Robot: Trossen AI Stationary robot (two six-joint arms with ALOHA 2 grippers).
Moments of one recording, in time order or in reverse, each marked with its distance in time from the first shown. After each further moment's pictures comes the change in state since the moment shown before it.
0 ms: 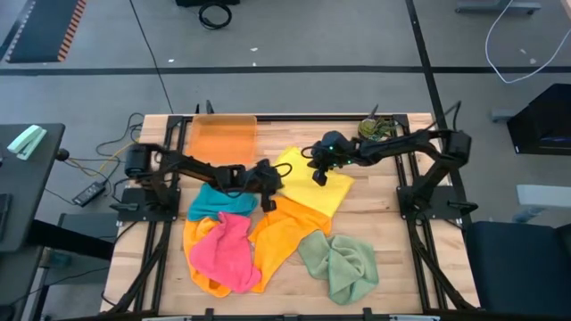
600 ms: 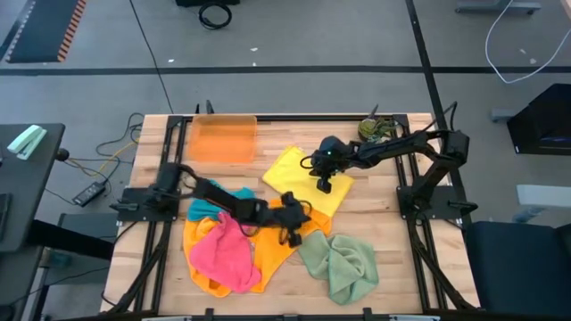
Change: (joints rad) left arm -0.274 0.336 0.300 0.154 -0.155 -0.303; right arm 0.034 0.021 -0.002 -0.091 -0.051 -0.116
